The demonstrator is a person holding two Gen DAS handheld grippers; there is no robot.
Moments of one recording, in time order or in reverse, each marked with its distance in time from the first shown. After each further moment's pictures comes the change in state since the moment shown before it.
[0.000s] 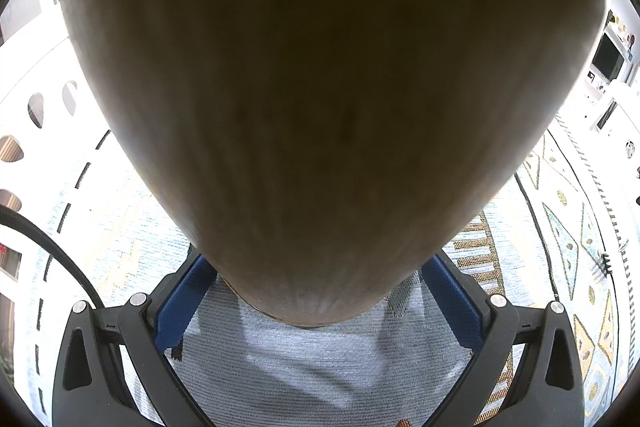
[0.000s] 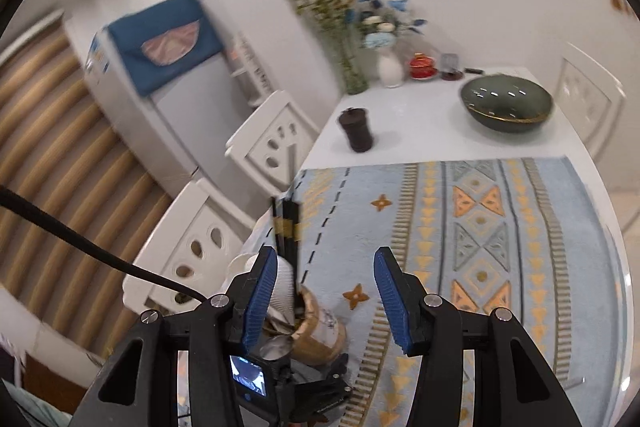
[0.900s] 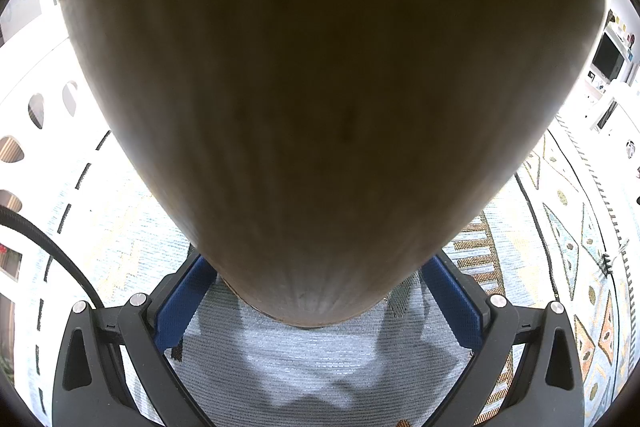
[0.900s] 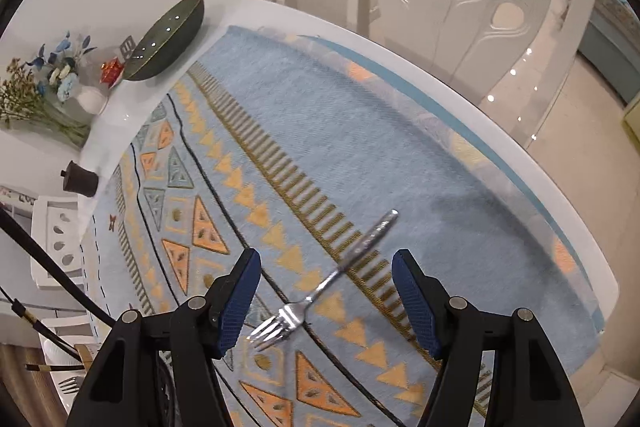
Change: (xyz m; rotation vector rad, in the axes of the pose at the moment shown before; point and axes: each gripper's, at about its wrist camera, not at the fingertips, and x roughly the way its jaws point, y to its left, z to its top) left arm 0.000 0.000 0.000 0.000 0.000 0.001; right arm -0.029 -0.213 -0.107 0.716 0.159 -0.552
